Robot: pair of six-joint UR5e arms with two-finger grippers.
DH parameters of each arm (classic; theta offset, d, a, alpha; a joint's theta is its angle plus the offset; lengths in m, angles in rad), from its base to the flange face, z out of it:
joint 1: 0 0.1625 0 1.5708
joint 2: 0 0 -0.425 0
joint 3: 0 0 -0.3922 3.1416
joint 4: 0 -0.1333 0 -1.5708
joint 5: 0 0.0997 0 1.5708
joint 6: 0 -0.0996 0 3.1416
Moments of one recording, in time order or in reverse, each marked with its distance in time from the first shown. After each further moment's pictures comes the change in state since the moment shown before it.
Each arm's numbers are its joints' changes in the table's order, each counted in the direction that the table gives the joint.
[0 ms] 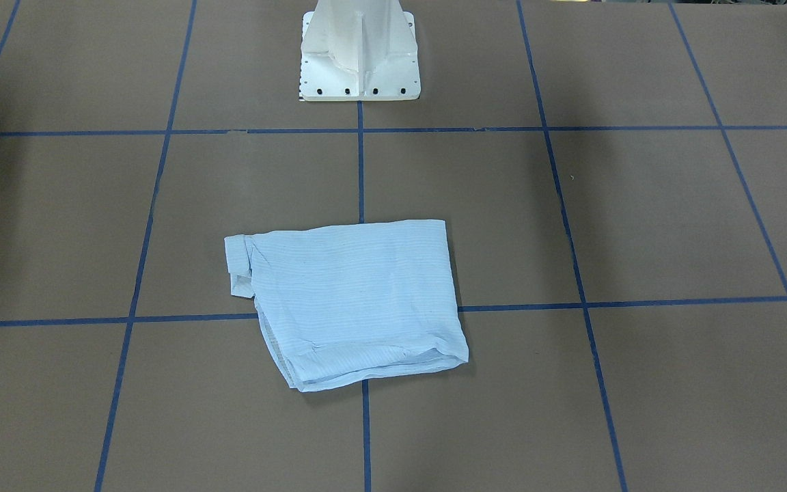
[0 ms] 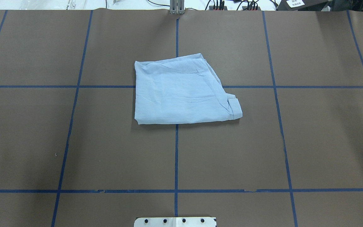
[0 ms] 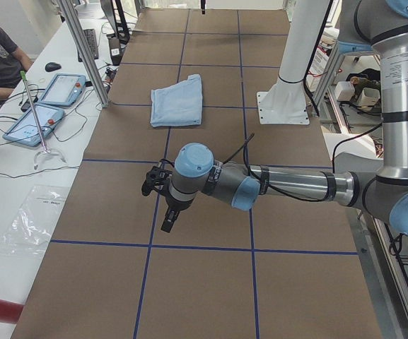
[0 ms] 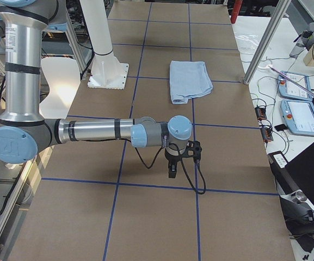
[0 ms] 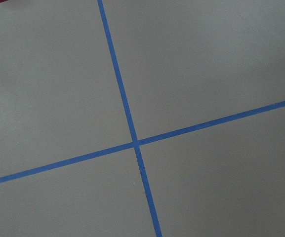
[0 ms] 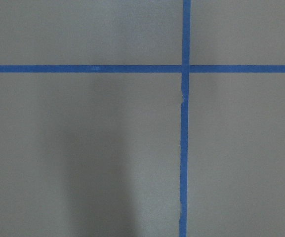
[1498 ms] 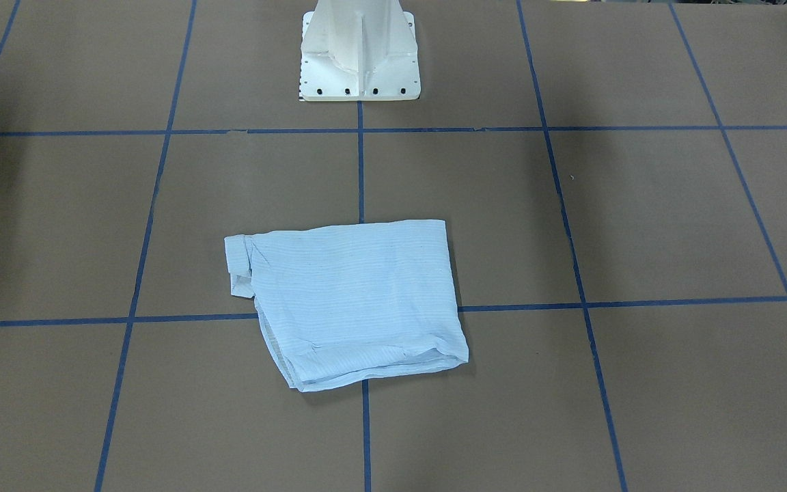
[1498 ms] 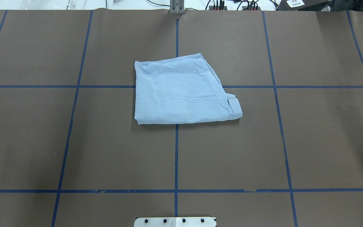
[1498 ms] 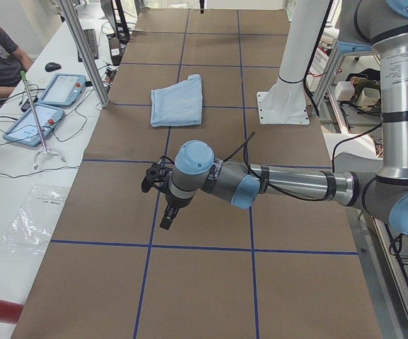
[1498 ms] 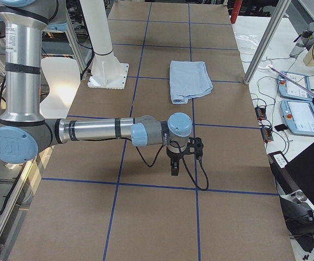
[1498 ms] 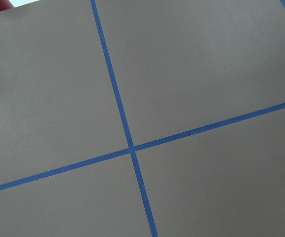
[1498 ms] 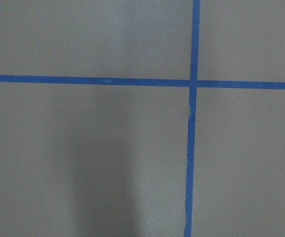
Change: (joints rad) left arm 0.000 -0.002 -0.010 0.007 -0.002 -0.002; right arm 0.003 0.003 0.007 -0.036 0.000 -0.005
